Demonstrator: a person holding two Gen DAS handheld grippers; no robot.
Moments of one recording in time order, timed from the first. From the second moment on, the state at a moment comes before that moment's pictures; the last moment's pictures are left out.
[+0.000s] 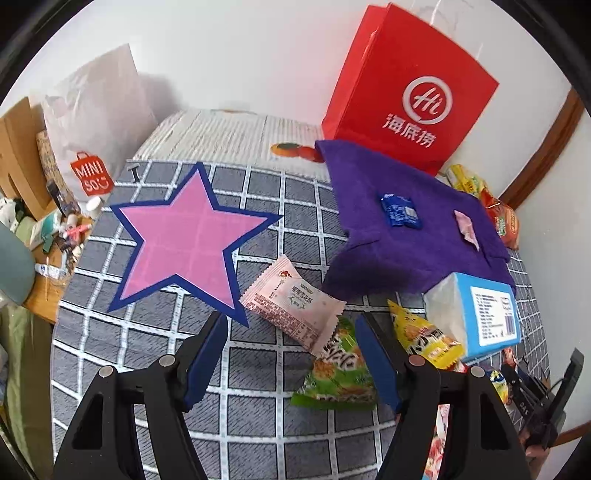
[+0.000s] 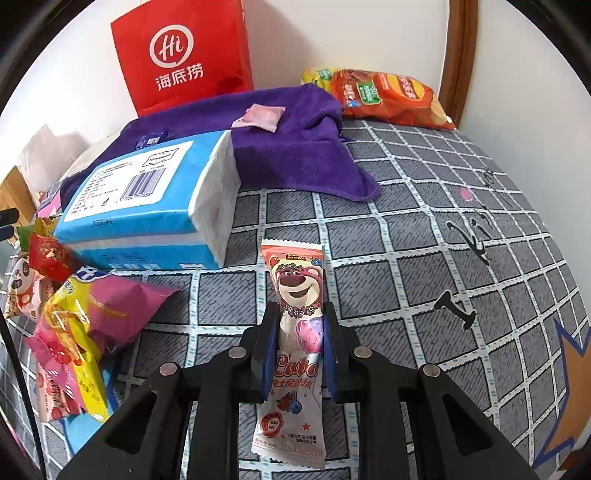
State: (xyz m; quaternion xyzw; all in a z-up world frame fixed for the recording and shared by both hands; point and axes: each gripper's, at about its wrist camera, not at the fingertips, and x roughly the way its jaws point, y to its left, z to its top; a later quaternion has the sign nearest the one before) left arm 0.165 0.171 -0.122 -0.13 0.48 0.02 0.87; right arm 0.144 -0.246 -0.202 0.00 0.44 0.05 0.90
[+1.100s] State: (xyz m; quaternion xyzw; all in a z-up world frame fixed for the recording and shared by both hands) left arm 0.212 0.141 -0.172 -0.08 0.51 0.02 0.86; right arm 0.145 -0.253 -0.205 0.02 0.42 0.06 0.91
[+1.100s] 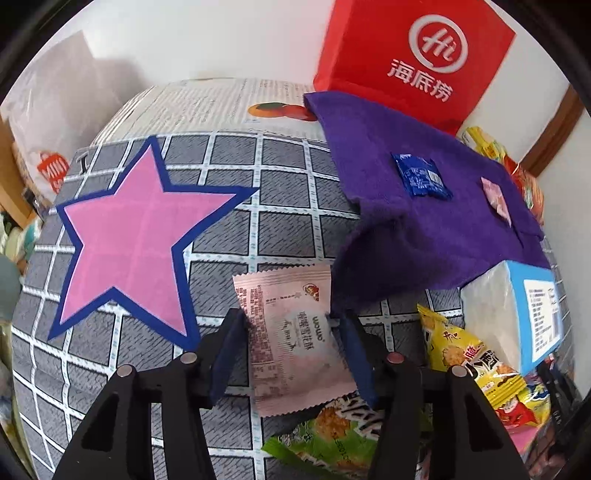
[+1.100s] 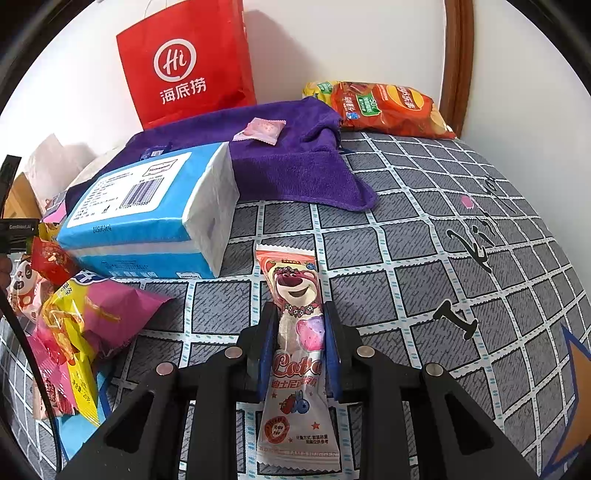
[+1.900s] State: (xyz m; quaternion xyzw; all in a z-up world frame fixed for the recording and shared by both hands) left arm 0.195 0.119 -0.083 -0.08 0.44 -0.03 0.89; right arm 0.164 -0.254 -0.124 0.02 0.39 0.06 0.92
